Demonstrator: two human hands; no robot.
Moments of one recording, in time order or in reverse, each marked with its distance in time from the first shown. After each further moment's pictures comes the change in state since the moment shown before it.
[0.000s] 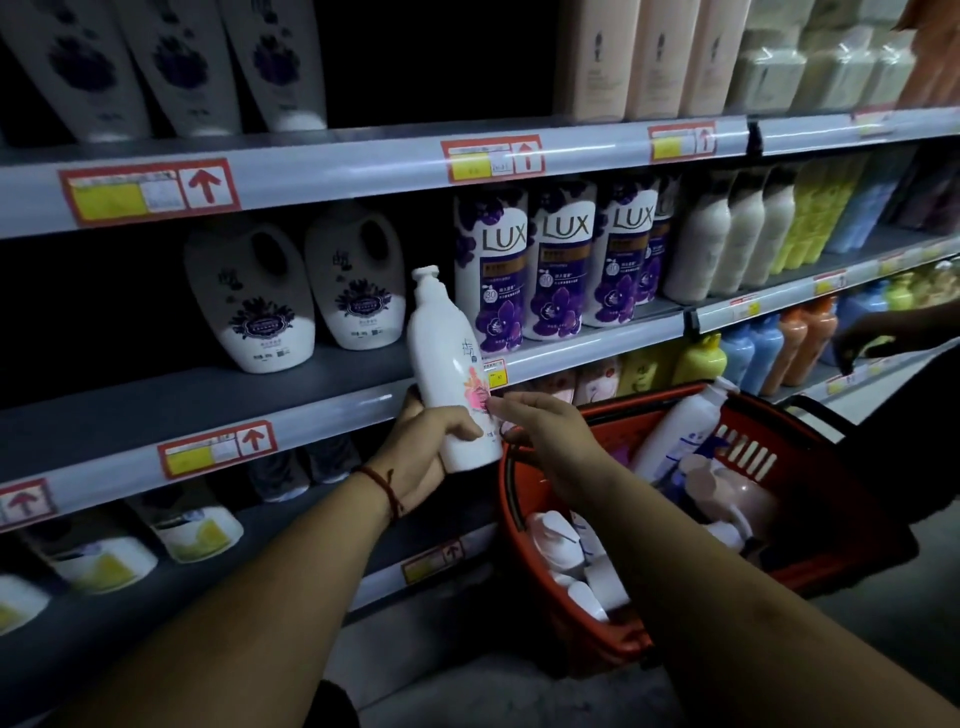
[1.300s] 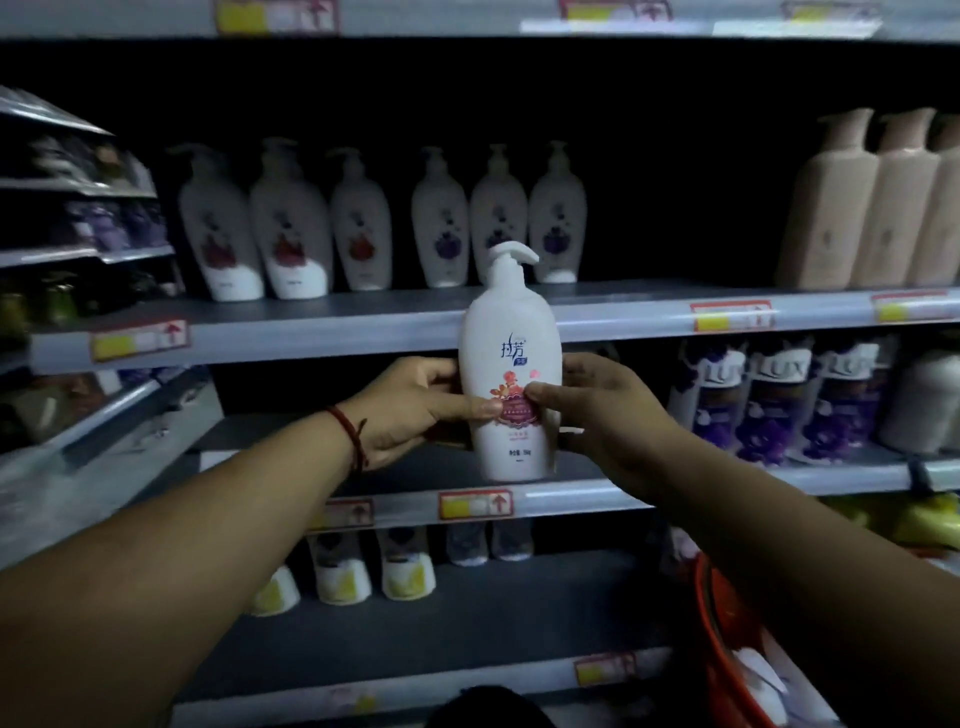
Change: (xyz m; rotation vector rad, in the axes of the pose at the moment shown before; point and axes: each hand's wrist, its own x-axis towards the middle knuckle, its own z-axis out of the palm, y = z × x) left_hand -0.161 0.235 -0.150 0.445 -0.023 0.221; right_hand -0.097 -0.135 0.201 -0.049 -0.413 -0.332
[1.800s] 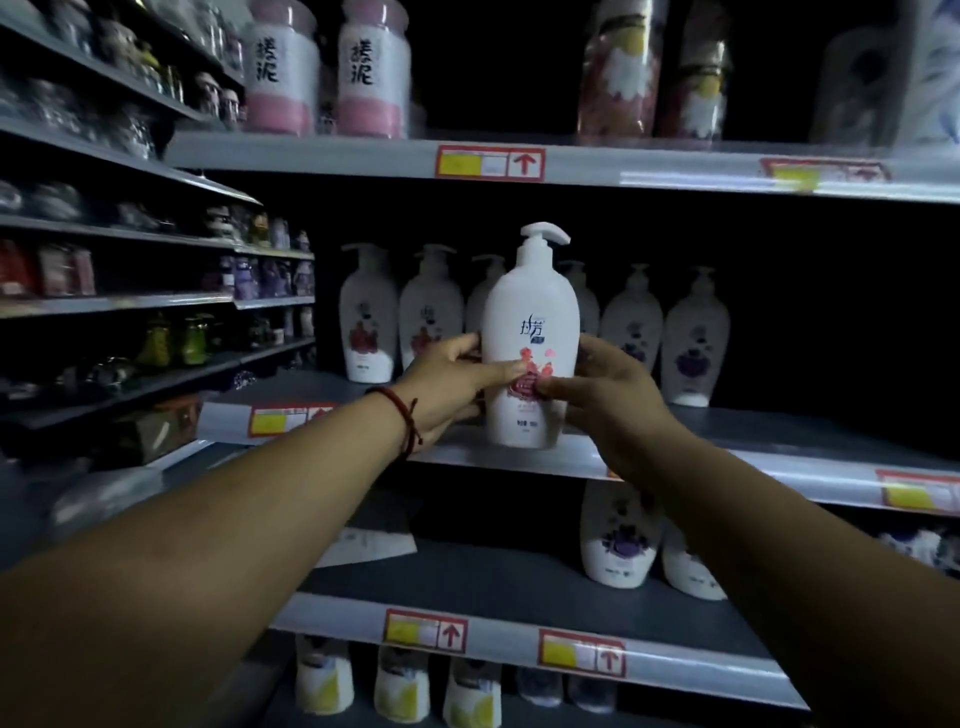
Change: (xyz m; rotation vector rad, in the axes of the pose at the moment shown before) left_hand 0.027 0.084 -0.131 -0.053 0.333 0.211; right_hand 0.135 -0.066 0.127 0.043 -0.112 -0.181
